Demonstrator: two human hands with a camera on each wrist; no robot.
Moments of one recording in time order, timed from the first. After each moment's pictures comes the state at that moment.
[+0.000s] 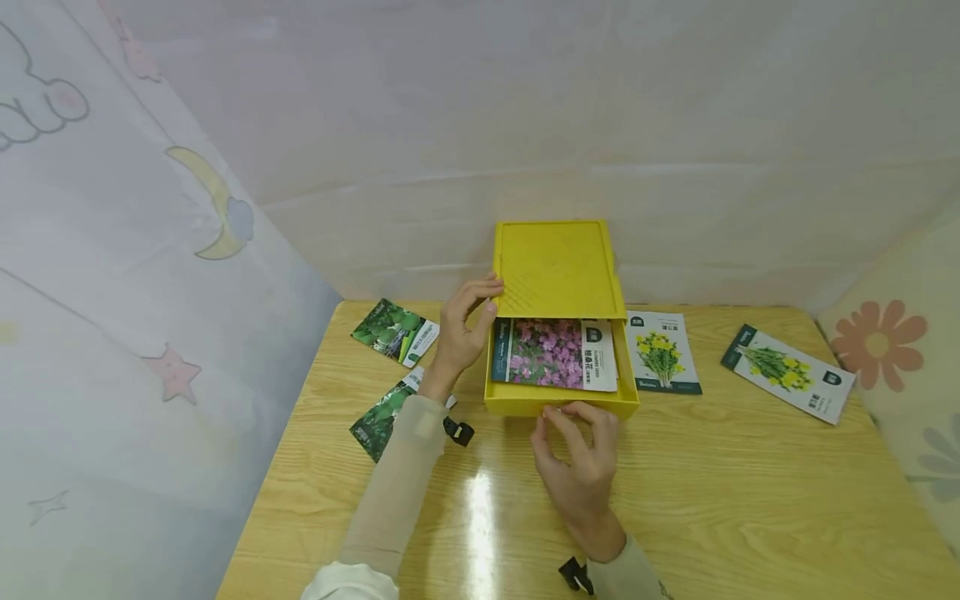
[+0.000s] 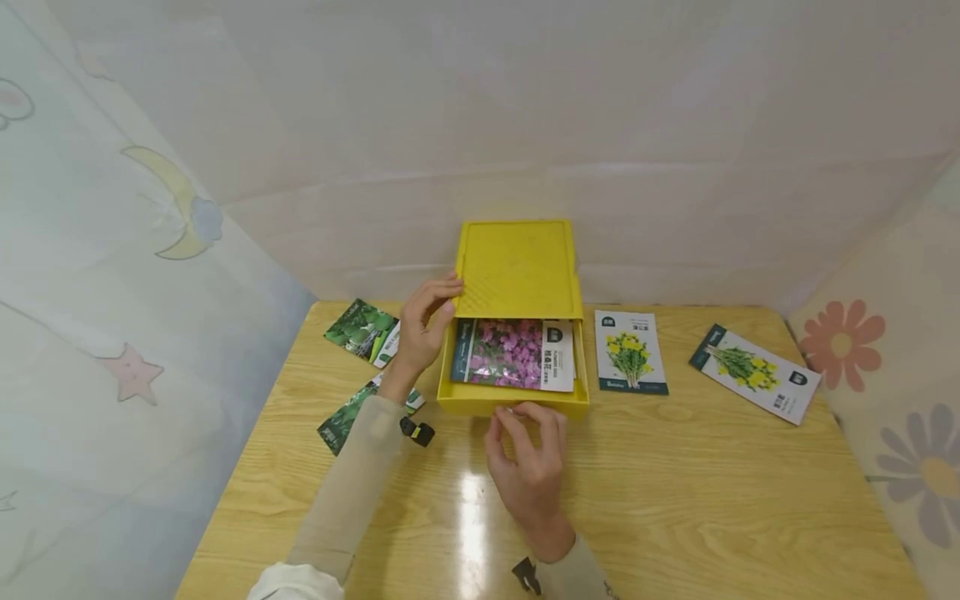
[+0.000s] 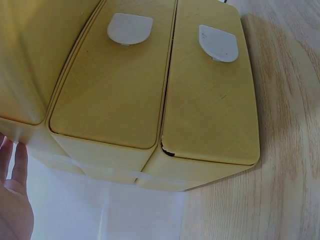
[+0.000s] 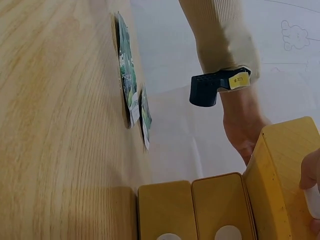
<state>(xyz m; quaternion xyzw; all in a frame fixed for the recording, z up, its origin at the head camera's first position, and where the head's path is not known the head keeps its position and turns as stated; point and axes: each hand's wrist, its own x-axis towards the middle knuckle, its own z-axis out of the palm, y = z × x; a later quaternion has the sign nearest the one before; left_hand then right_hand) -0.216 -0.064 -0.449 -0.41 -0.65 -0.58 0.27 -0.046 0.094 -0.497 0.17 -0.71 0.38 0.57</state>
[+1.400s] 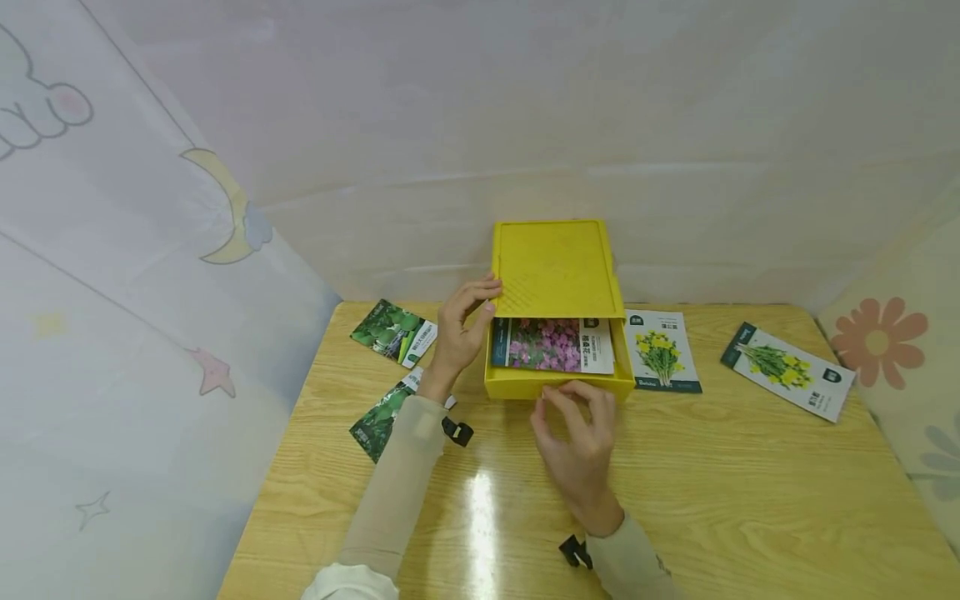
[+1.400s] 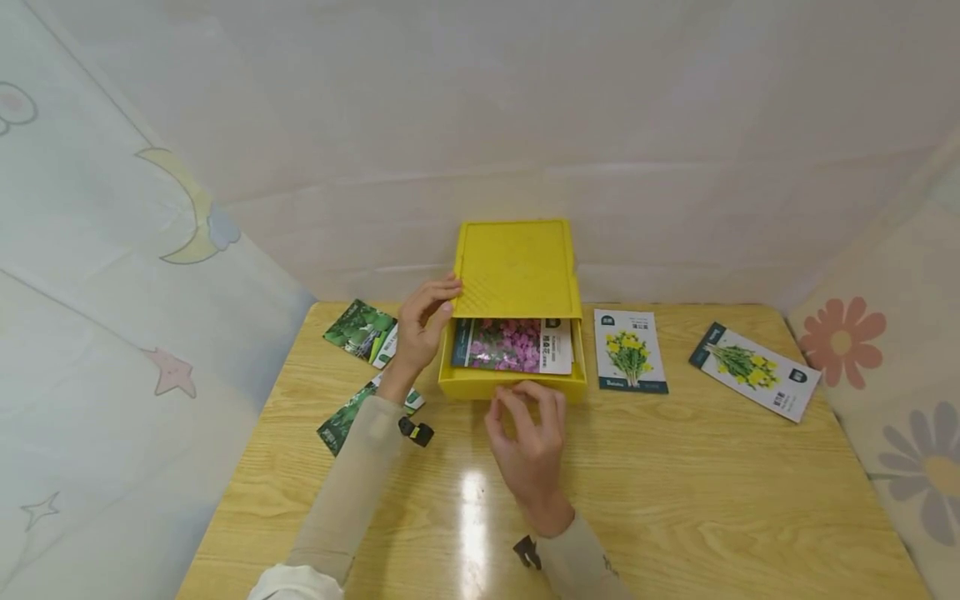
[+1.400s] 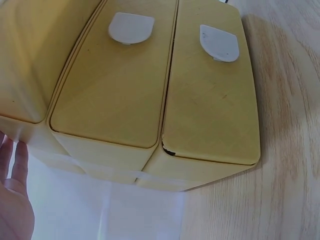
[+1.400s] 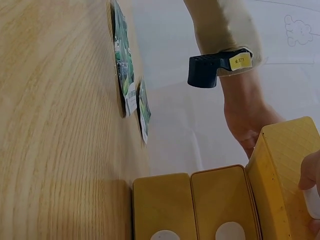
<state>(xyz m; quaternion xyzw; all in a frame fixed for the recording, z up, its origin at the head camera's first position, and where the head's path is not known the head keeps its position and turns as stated) -0.213 -0.066 -0.446 -0.40 -0.65 -0.60 0.24 -0.069 0.099 -0.500 0.16 -0.72 0.39 0.54</state>
